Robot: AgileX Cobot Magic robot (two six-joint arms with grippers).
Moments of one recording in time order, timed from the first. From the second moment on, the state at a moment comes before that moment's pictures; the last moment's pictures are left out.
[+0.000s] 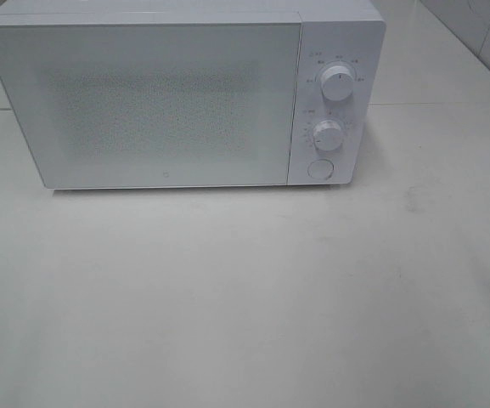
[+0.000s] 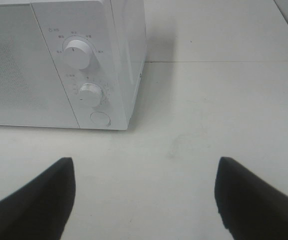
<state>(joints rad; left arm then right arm) -0.06 0.00 -0.52 -0.06 1.08 -0.06 0.13 0.52 -0.41 0.02 0.32 0.13</state>
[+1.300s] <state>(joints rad) -0.06 0.00 -0.52 -0.06 1.08 -0.06 0.13 1.18 -0.21 0.05 -0.60 0.17</state>
